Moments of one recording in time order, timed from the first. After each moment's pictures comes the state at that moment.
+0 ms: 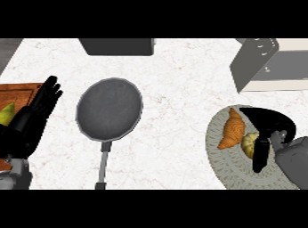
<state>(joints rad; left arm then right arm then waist) -0.09 0.32 -0.02 -1.66 0.12 0.02 0.16 -0.38 -0.59 0.44 -1.48 0.33 0.60 0.89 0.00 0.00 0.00</state>
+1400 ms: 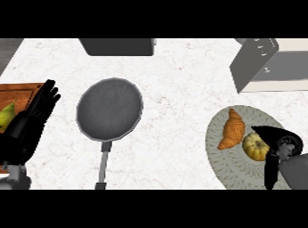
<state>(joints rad) -0.05 0.25 0.04 -1.71 0.07 -0.05 0.18 -0.23 -0.51 0.30 -1.34 0.53 0.73 0.76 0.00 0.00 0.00</state>
